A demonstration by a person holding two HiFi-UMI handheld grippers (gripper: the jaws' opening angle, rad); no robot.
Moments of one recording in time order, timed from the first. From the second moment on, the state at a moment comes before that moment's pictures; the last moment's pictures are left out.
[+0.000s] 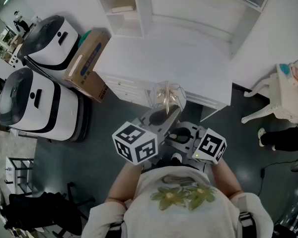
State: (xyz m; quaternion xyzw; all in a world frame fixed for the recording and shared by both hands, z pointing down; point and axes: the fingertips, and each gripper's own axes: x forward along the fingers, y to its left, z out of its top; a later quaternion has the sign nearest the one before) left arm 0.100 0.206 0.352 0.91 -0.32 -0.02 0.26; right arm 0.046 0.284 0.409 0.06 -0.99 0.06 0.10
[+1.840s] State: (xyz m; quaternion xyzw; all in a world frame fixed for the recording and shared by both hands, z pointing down) left arm 0.008 0.154 0.346 0.92 -0.28 -0.03 0.28; right arm -0.054 0.231 0.400 0.10 -0.99 0.07 0.10
